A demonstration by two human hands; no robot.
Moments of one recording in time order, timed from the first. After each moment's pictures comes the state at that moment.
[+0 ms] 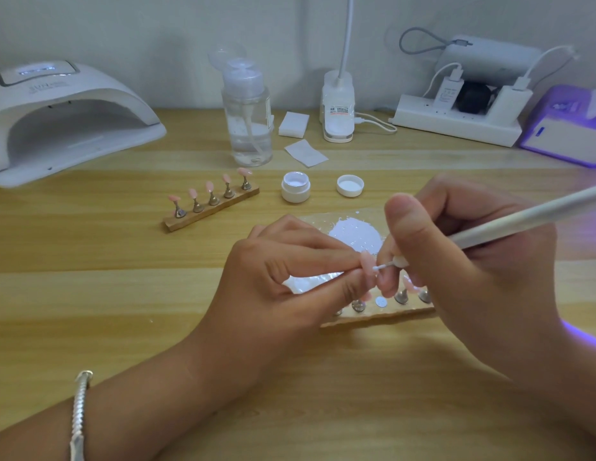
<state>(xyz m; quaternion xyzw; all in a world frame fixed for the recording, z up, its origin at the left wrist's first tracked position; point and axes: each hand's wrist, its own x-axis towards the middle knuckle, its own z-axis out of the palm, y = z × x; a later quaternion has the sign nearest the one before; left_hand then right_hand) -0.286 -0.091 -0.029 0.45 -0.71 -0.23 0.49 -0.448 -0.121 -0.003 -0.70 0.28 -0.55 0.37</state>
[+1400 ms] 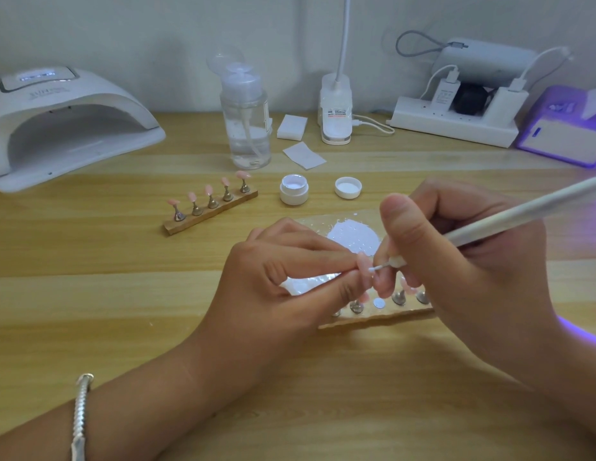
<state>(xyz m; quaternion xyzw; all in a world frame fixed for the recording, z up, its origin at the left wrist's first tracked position) -0.285 -0.092 -0.031 0.46 -0.70 -0.24 0.50 -0.451 -0.124 -0.006 -0.70 0.29 -0.54 0.37</state>
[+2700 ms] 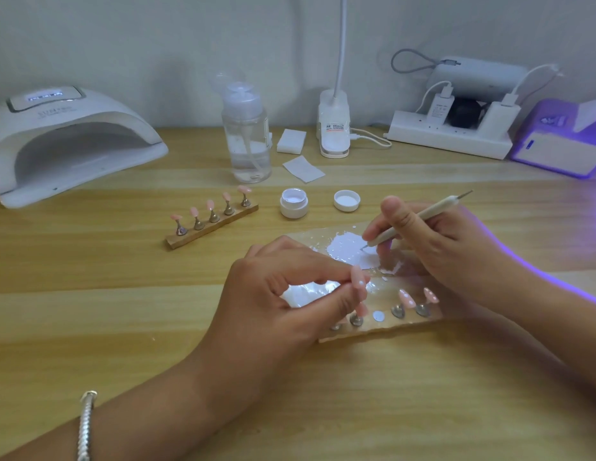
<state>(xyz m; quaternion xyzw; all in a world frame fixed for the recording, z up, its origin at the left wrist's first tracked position) -0.286 -0.089 -0.026 0.47 -0.70 -0.23 0.48 -0.479 -0.183 -0.020 -0.75 0.44 -0.34 0.35</state>
